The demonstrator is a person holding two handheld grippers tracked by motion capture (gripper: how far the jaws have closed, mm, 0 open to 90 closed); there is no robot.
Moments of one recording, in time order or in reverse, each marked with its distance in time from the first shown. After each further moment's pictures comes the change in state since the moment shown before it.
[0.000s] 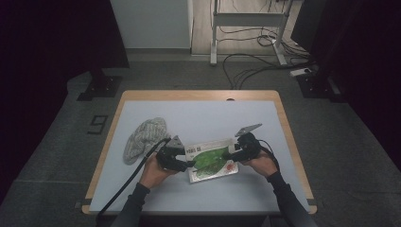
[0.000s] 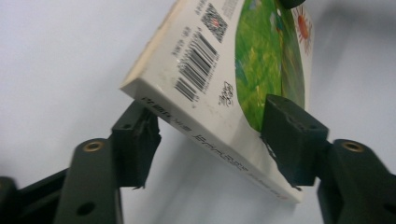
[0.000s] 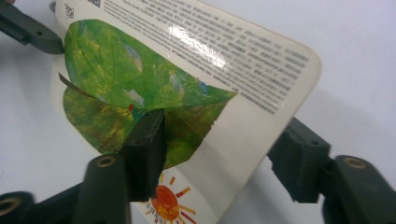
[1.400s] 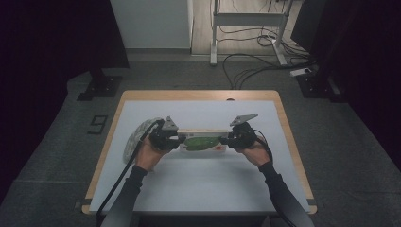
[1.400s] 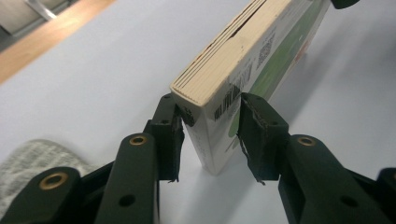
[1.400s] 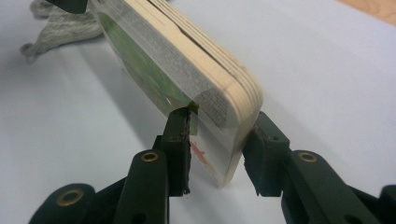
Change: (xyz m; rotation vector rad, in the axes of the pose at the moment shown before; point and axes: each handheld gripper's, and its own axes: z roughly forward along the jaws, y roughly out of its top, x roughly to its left) left arm 0.039 0.034 -0.022 0.001 0.232 0.052; right arm 0.001 0.040 0.001 -0.086 -0.123 -0.075
